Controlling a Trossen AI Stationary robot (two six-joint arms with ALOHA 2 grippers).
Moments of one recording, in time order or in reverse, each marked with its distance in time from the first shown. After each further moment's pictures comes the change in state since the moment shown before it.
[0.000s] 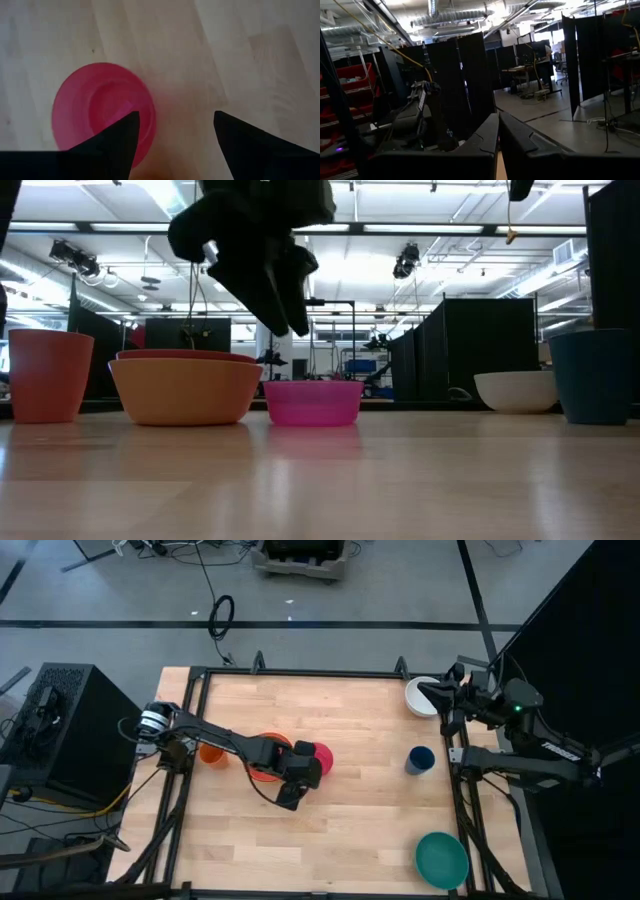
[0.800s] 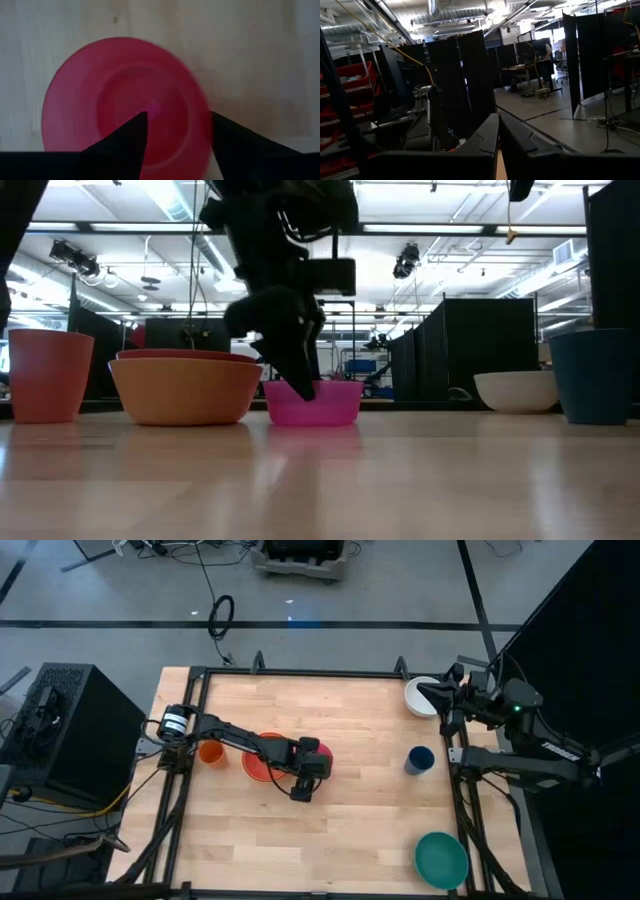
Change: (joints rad) left arm 0.084 0.157 0.000 0.087 -0.054 -0.086; right arm 0.000 0.000 0.000 -0.003 -0.001 0.001
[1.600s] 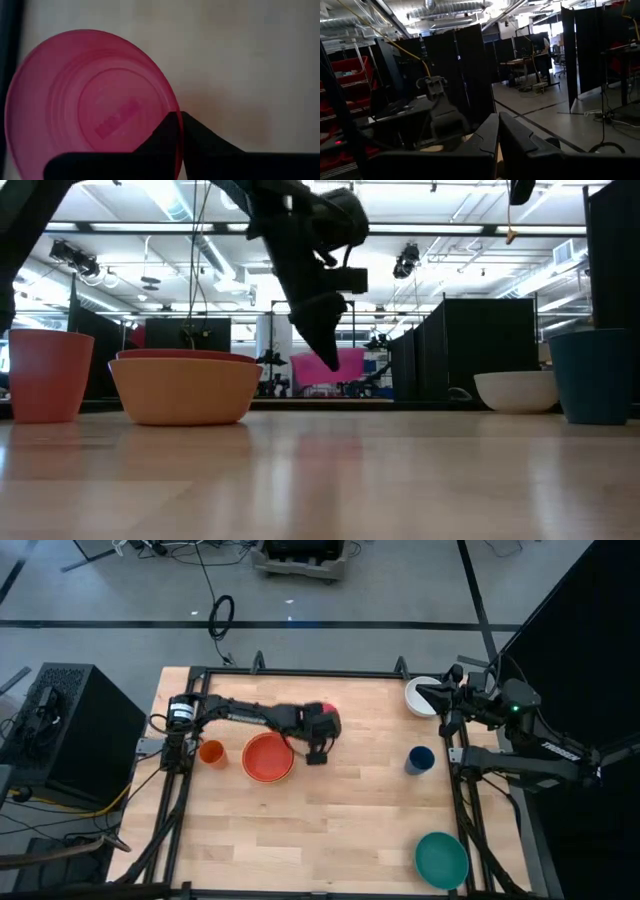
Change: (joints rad) left arm 0.276 0.024 0.110 -0.065 0.047 -0.027; right arm 0.000 0.000 0.000 -0.034 0.005 -0.001
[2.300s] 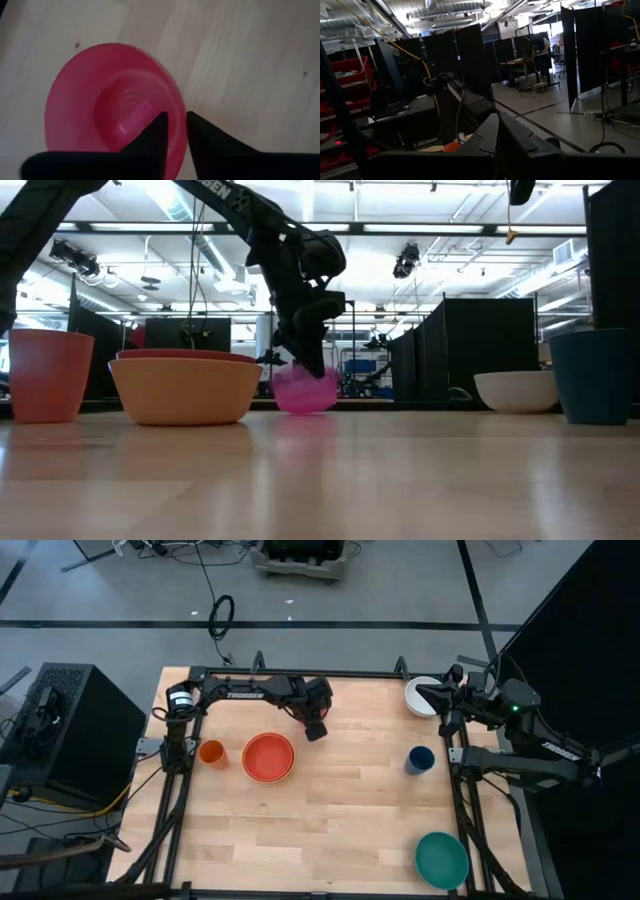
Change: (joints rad) left arm 0.166 -0.001 0.069 -0.047 0.146 -0.080; right arm 0.000 0.000 0.000 -0.001 0.003 0.000
